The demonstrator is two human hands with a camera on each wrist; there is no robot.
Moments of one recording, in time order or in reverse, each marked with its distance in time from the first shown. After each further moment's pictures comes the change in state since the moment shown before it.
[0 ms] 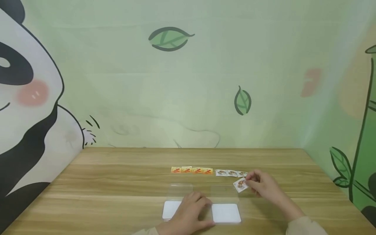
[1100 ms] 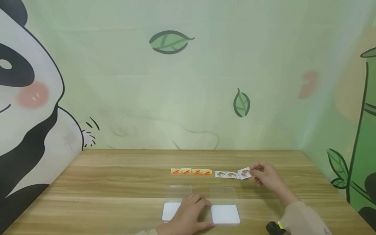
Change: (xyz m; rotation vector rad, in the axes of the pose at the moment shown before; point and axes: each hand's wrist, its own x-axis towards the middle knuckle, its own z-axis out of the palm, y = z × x) left_hand 0.001 0.000 -0.002 0.000 -0.018 0.005; right_hand 0.024 0.009 -0.019 0.014 0.121 0.145
